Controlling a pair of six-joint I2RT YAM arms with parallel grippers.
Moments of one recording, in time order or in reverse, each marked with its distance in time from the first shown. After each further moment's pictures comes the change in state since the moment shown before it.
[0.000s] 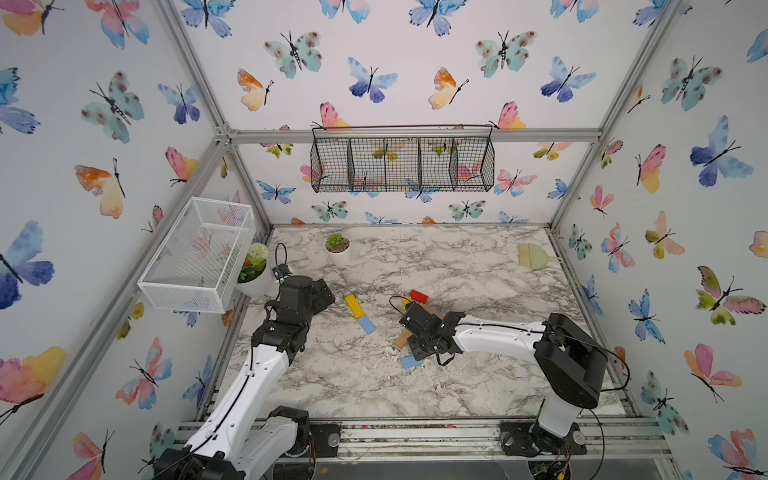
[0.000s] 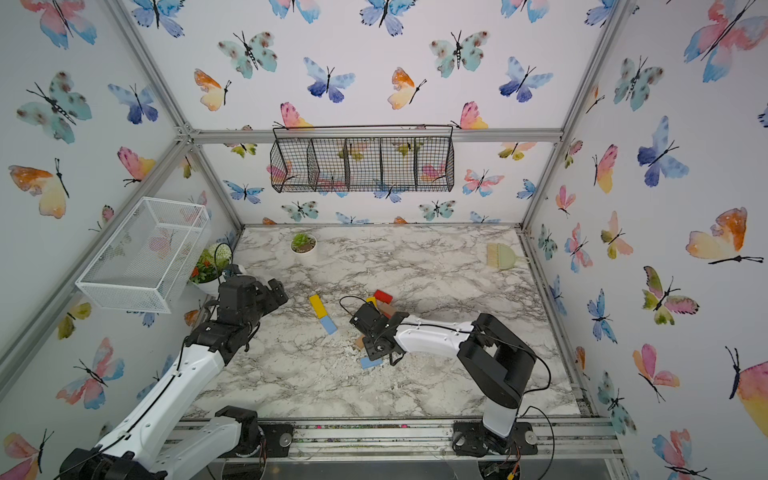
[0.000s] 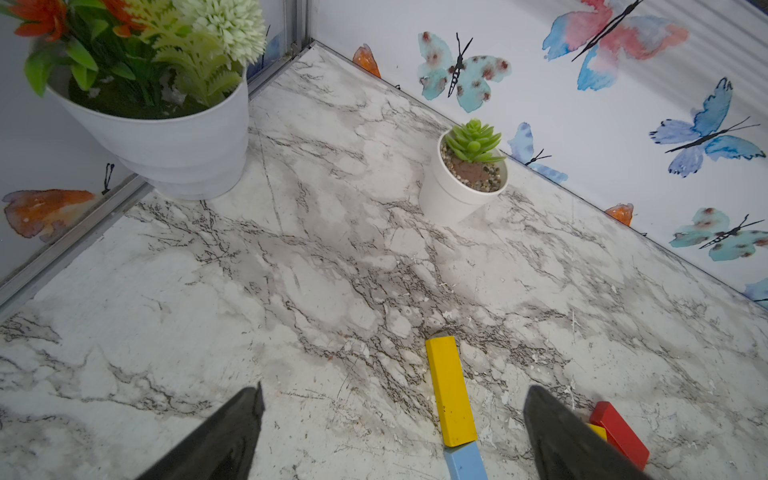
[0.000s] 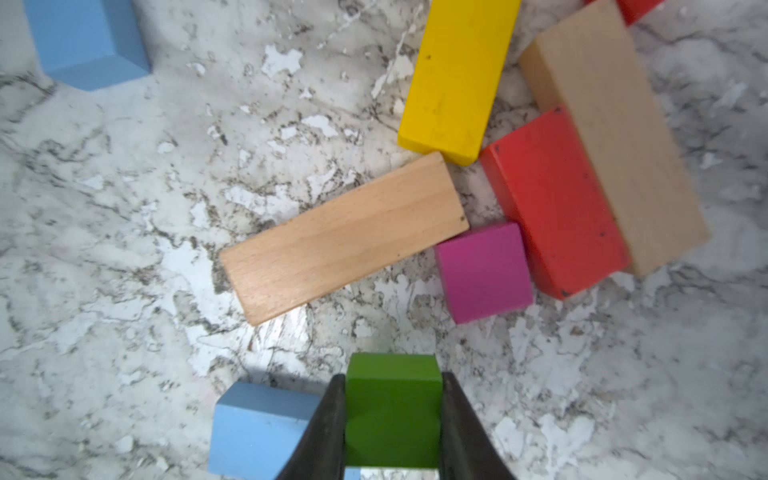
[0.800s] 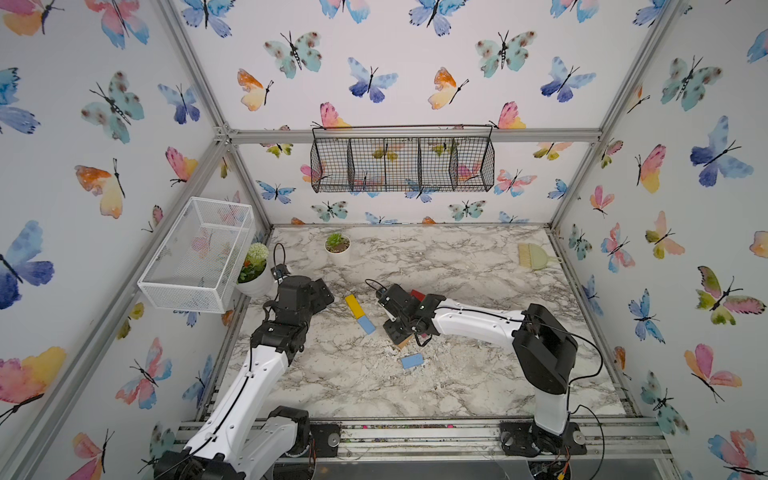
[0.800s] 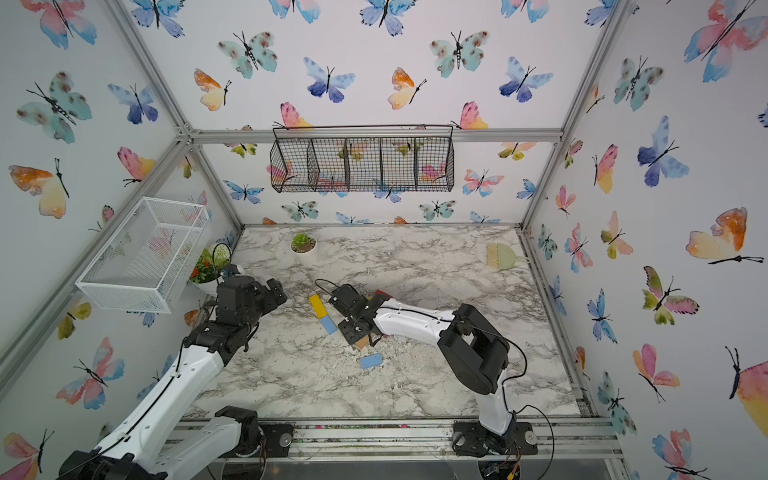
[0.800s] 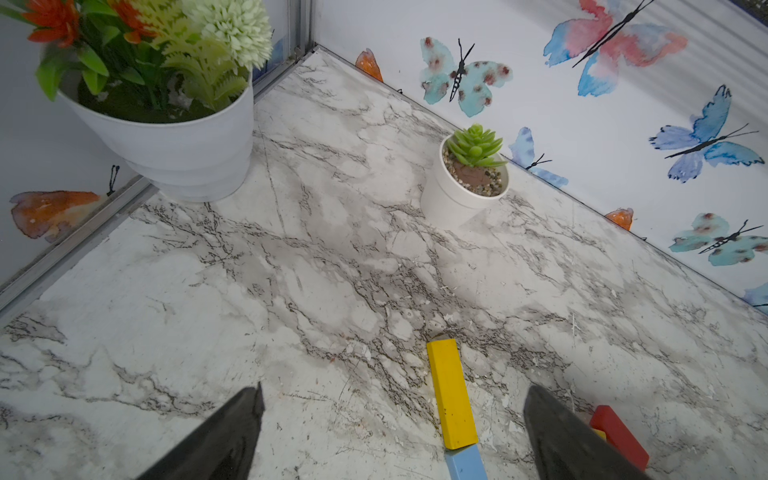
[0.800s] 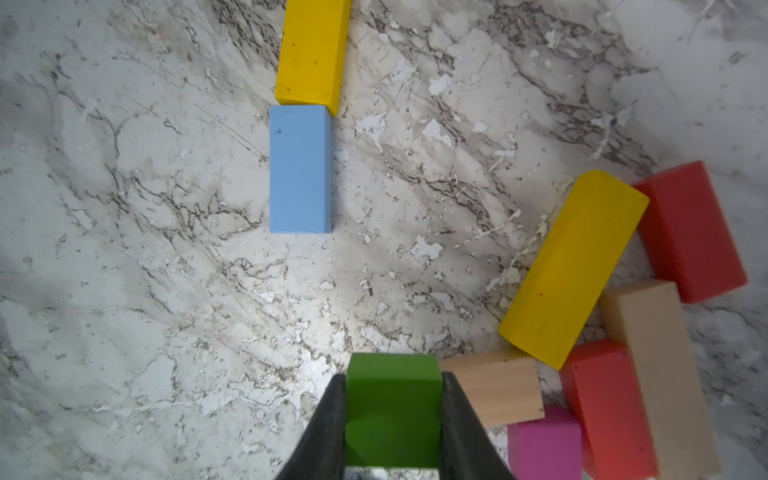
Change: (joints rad) left arm 0.006 -0.007 0.000 -0.001 0.000 0.000; right arm 0.001 0.200 0.324 -0.031 -0.080 -0.228
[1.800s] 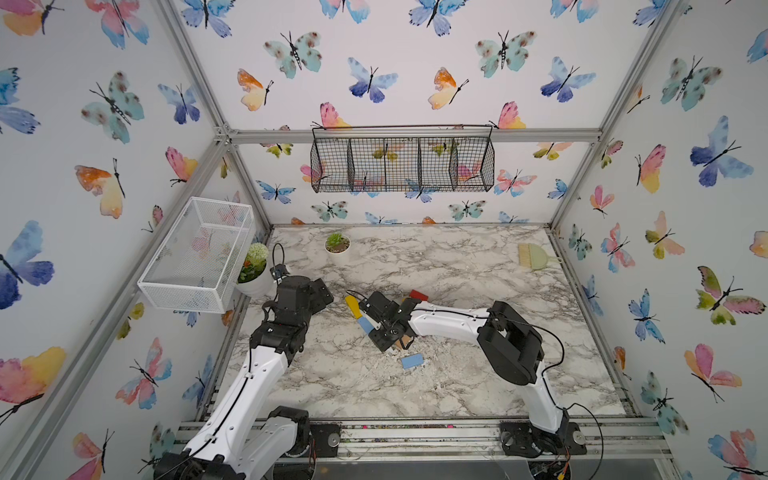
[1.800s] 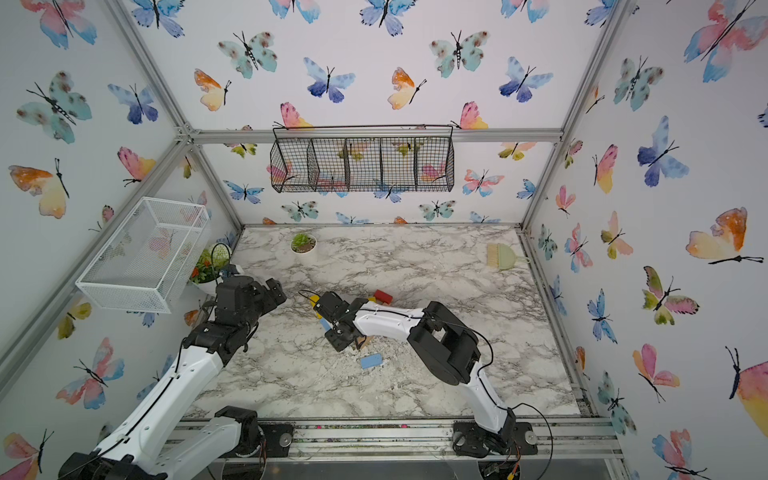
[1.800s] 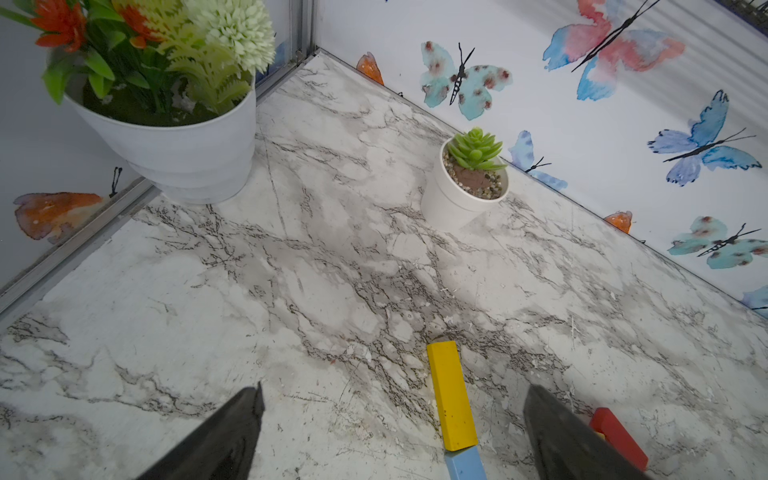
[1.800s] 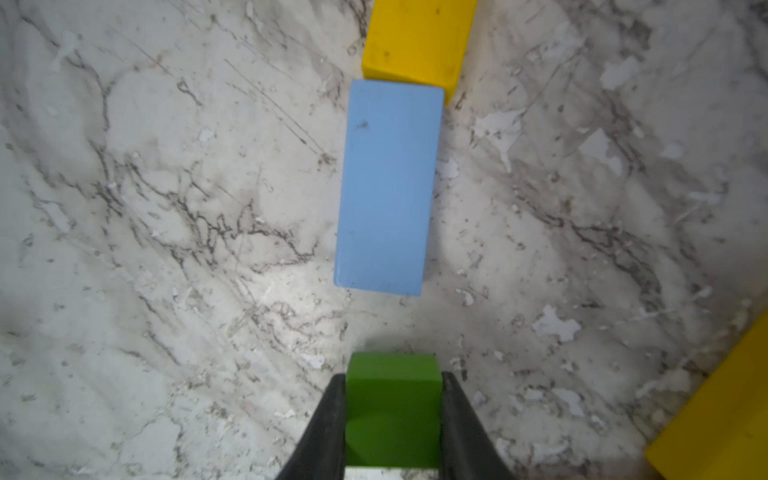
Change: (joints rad) left arm 0.005 -0.006 0.000 0.000 0.000 0.000; right arm 0.039 0.202 0.160 -0.031 -0.063 -0.042
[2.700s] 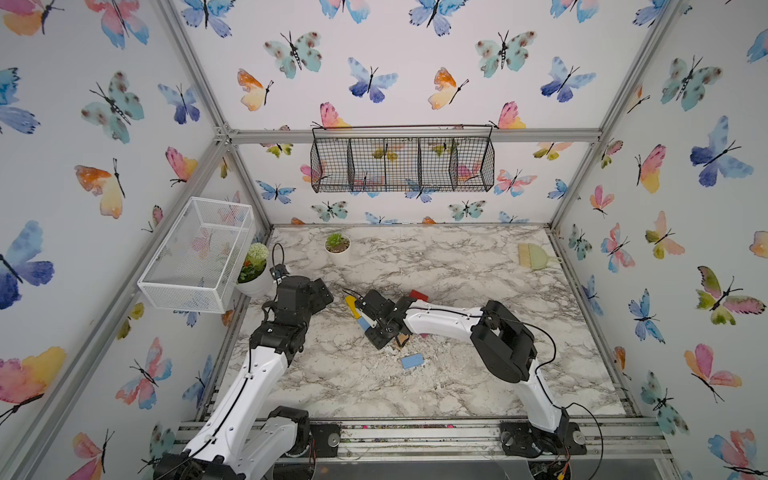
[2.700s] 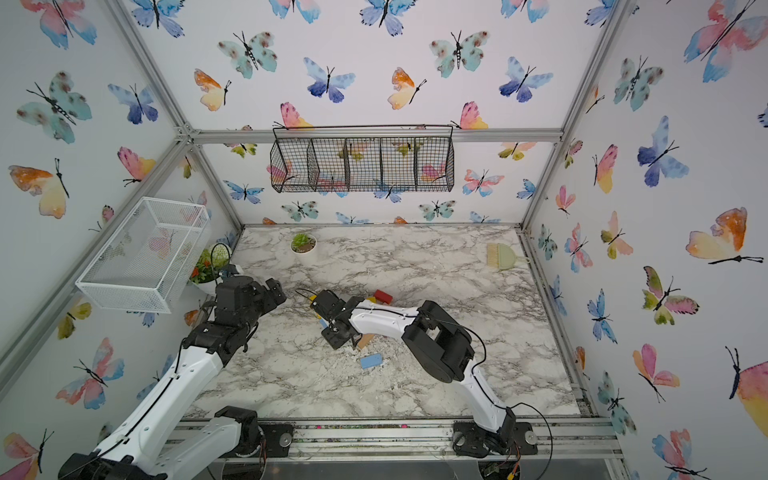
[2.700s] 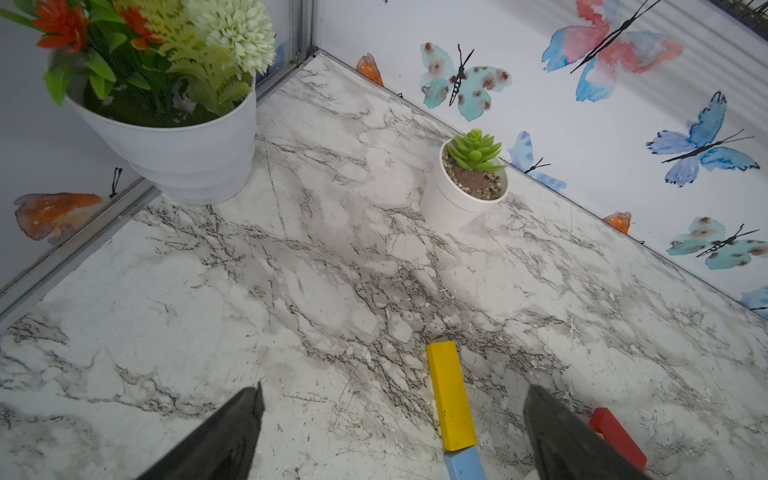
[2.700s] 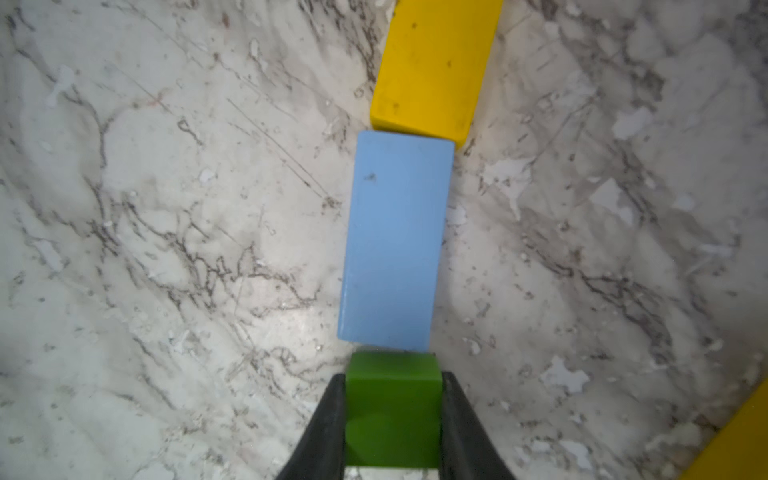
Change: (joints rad) left arm 0.000 -0.001 0.000 0.000 0.000 0.000; right arm 0.000 0.052 0.069 0.000 -0.007 -0.018
